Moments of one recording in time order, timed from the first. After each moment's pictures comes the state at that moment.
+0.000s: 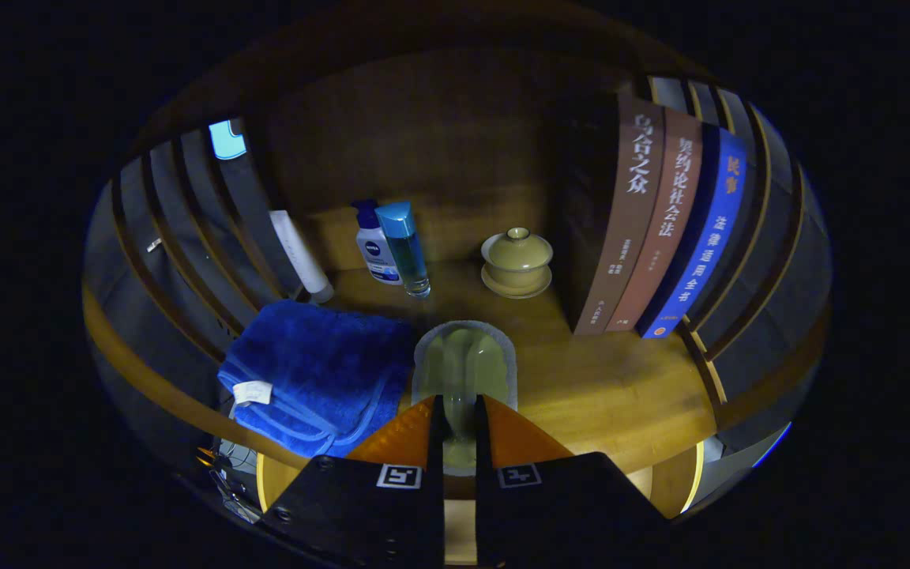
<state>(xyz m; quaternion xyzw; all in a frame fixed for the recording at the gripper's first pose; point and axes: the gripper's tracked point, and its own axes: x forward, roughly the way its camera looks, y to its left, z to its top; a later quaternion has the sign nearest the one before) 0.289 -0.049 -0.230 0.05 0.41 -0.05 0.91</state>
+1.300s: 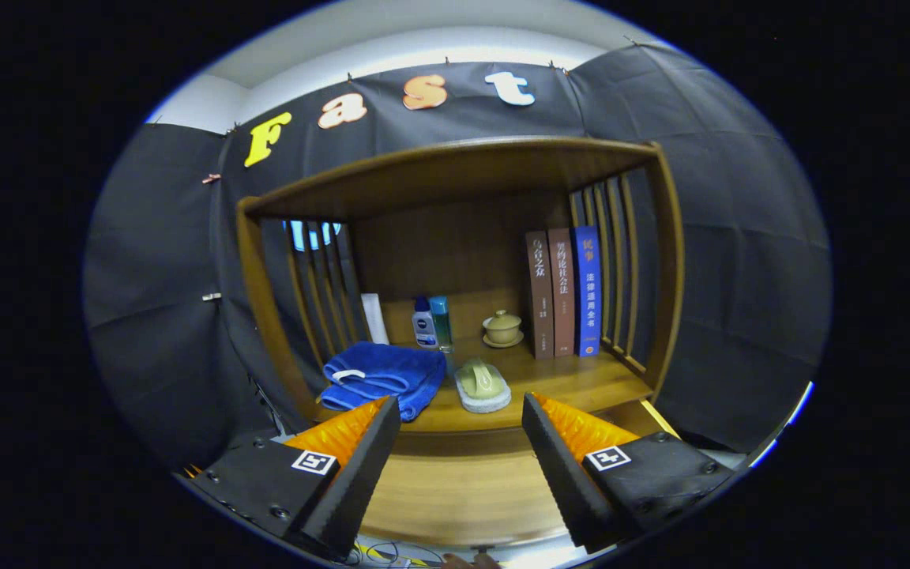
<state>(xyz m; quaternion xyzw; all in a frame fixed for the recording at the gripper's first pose) 0.047 -0.009 -0.107 0.04 0.11 -0.04 0.99</state>
